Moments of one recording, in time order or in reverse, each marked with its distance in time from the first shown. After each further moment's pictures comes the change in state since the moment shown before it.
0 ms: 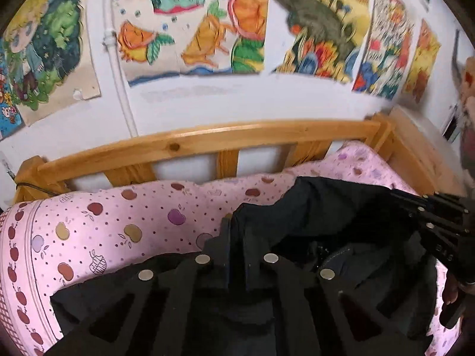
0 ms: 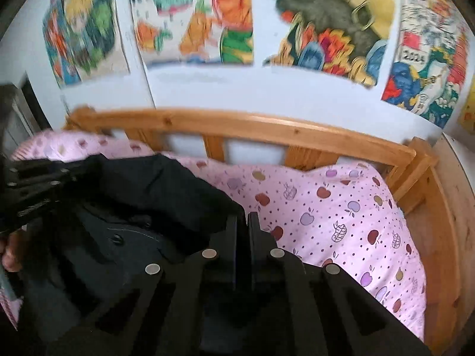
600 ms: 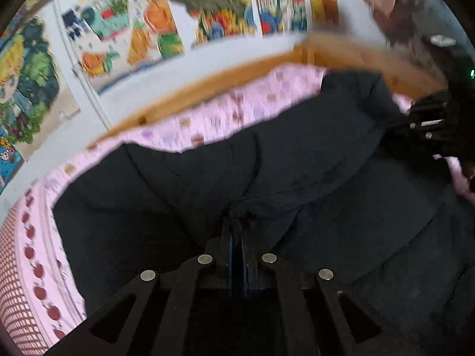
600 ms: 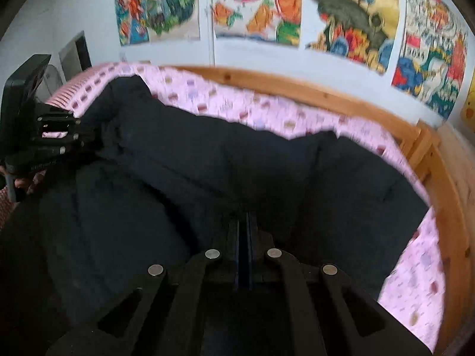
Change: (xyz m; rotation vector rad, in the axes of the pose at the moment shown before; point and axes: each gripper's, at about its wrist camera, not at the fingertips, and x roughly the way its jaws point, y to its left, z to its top) left arm -0.060 -0.030 -0.167 0.423 0.022 -0.020; right arm -0.058 0.013 -0.151 -0.166 0.077 0.074
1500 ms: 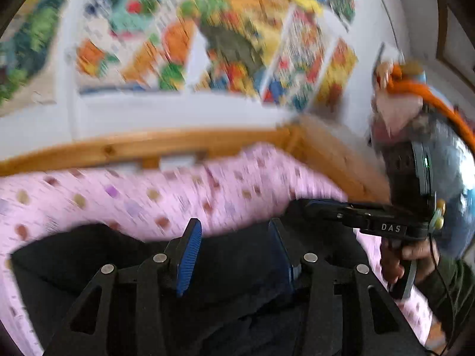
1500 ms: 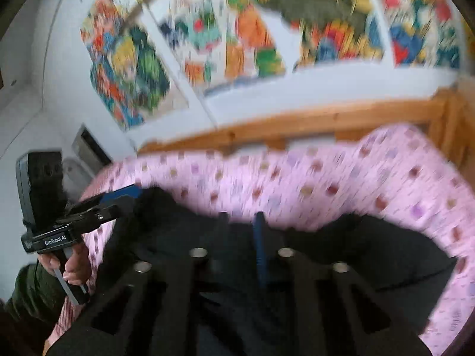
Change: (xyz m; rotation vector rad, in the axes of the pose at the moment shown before) left arm -0.004 0.063 0.080 -0.317 -0.166 -0.355; right arm 0.005 -0.047 0.061 0.299 -0.100 0.306
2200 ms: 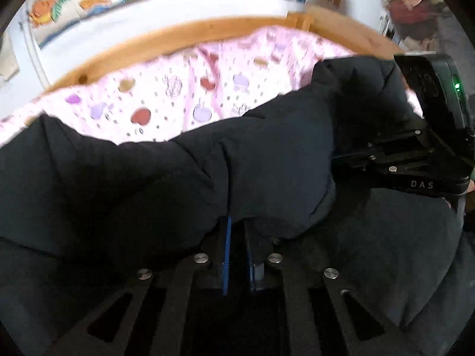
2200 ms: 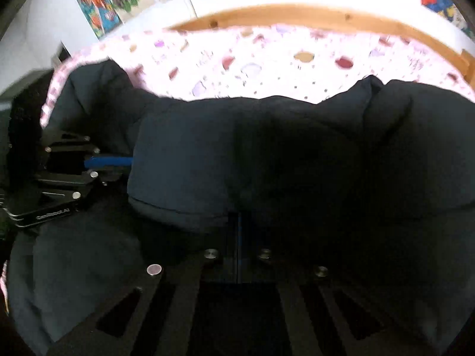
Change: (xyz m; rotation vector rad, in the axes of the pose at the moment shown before) left arm 0.077 -0.007 -0.096 0.194 0.299 0.153; right arm 0.059 -0.013 -0.092 -0.092 0.179 -0.138
